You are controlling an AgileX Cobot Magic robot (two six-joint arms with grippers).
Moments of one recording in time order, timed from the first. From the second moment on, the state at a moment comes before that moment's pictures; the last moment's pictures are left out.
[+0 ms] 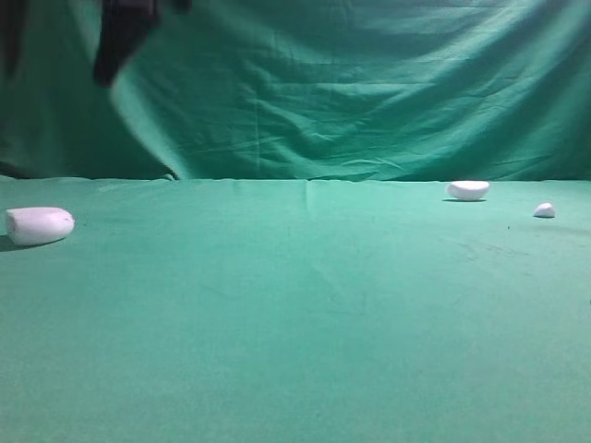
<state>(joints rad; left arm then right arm) -0.14 -0.01 0.02 -0.06 0.34 0.04 0.90 2.08 -2.34 -0.10 1.25 0.07</state>
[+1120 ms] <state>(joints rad) -0.14 -0.01 0.02 -0.06 0.34 0.04 0.89 0.75 -1.14 -0.27 1.21 0.29</state>
